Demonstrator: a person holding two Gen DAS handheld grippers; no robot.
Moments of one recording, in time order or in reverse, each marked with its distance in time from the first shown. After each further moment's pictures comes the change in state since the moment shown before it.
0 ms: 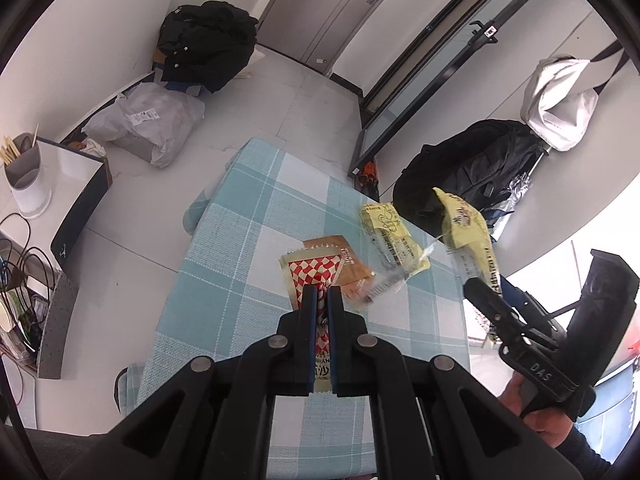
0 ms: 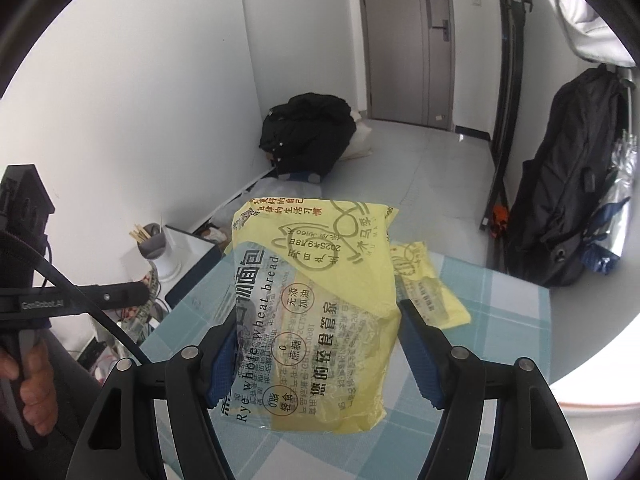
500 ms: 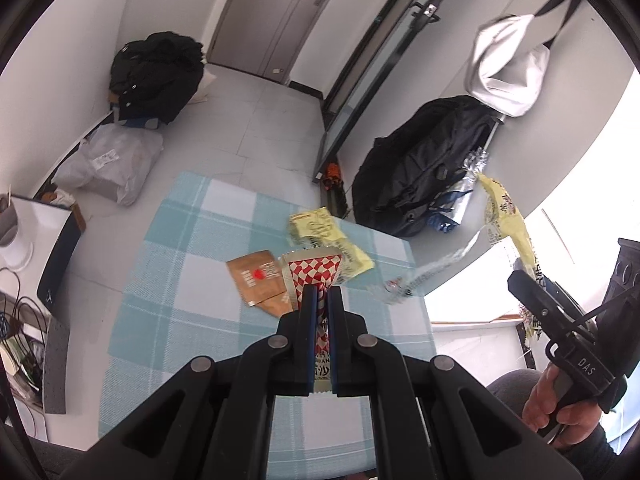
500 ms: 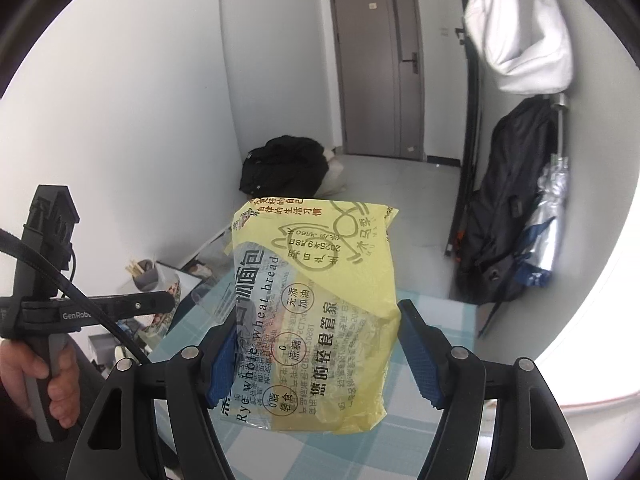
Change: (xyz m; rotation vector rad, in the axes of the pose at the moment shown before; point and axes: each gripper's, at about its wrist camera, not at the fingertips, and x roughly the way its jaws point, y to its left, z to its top) left arm -0.008 -0.082 0.000 0.161 -0.024 -0.037; right arm -0.099 -0.044 0.006 0.046 -0.131 -0.065
